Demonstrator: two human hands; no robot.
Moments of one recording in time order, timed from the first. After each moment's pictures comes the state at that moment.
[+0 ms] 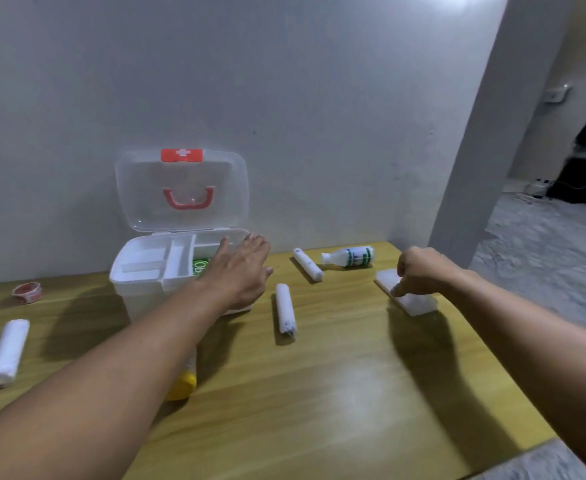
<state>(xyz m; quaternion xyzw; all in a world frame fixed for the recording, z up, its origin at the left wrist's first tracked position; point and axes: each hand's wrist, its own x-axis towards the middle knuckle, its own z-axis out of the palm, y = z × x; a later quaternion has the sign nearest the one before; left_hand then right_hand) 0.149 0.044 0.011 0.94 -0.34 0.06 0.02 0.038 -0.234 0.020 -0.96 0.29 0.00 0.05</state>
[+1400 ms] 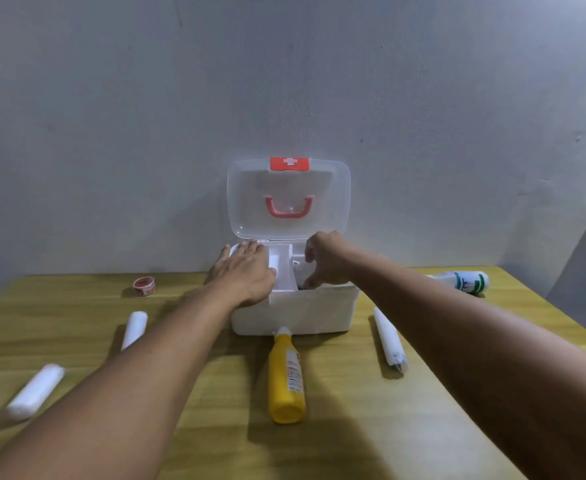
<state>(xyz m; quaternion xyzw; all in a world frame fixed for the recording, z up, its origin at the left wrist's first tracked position) 0.204 0.158 0.016 0.98 -0.18 0.01 0.07 0.197 -0.004 0.036 -0.99 -0.03 -0.04 0.10</state>
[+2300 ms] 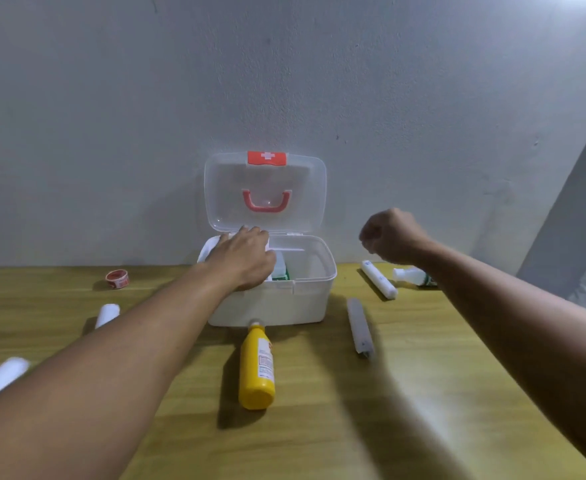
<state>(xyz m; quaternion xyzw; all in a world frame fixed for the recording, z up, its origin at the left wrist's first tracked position) 0.196 0.132 0.033 0.96 -0.24 0.06 0.10 0.157 -0.118 0.051 -0.96 0.06 -0.19 0.18</state>
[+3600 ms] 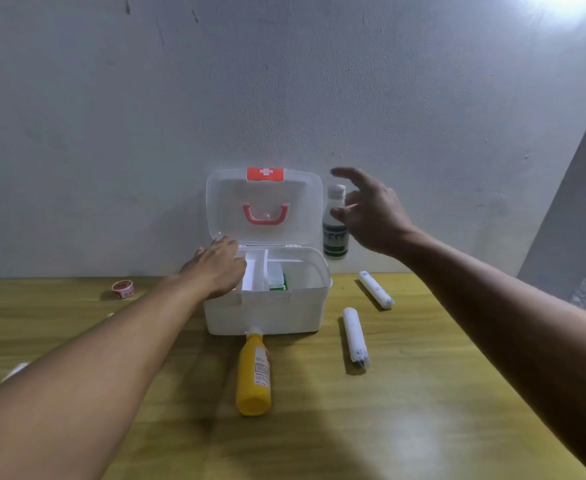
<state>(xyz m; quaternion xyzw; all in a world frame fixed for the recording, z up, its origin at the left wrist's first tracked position) 0.204 0.163 0.030 0.97 -0.17 0.03 0.18 0.127 -0.065 0.103 -0.91 -0.03 -0.28 0.31</state>
